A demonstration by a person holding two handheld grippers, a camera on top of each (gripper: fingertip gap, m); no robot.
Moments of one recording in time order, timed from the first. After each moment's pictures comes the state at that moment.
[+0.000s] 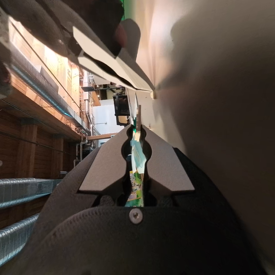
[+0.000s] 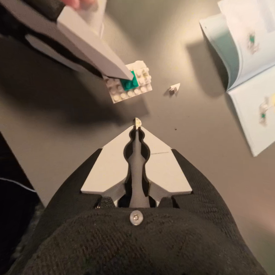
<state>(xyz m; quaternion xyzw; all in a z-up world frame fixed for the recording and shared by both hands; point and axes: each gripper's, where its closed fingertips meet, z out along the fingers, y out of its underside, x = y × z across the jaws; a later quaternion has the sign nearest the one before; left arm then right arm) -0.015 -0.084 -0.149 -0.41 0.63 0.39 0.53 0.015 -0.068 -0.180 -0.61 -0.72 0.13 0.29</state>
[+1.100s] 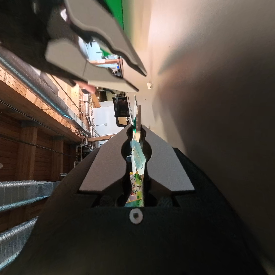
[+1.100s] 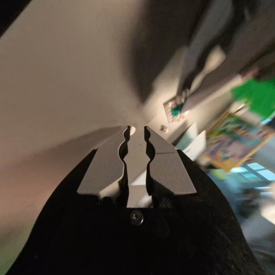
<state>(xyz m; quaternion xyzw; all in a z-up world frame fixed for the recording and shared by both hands) -0.010 -0.083 -0.151 -0.41 0.64 0.38 0.52 0.029 -0.076 -0.168 -0.07 -0.95 -0.11 0.29</state>
